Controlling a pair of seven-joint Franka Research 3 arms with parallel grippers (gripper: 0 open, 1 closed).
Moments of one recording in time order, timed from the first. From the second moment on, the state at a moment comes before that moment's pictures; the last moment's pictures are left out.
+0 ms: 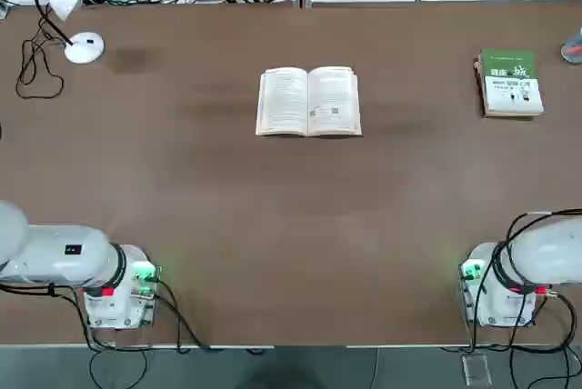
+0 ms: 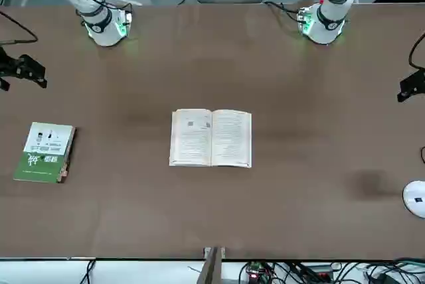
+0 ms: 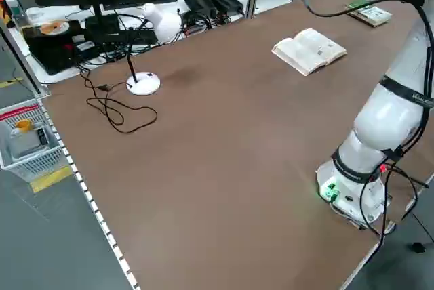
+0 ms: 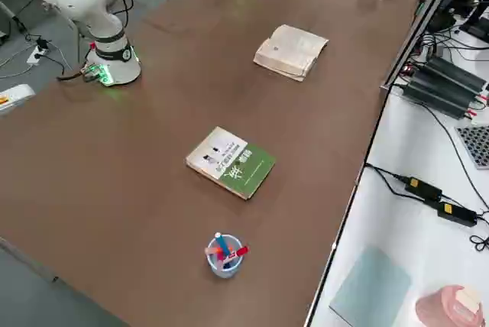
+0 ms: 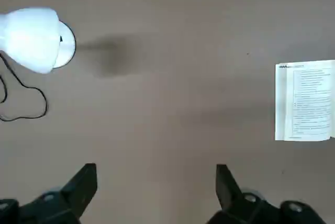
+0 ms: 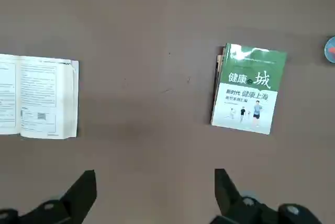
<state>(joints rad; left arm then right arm) 0.00 0.10 -0.04 -1.41 -0.04 1.56 0.07 0.12 0.01 0.00 -1.49 0.00 1.52 0.05</state>
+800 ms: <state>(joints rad) 0.00 0.10 -0.05 -1.41 -0.04 1.56 0.07 0.12 0.01 0.00 -1.49 0.00 1.52 0.05</state>
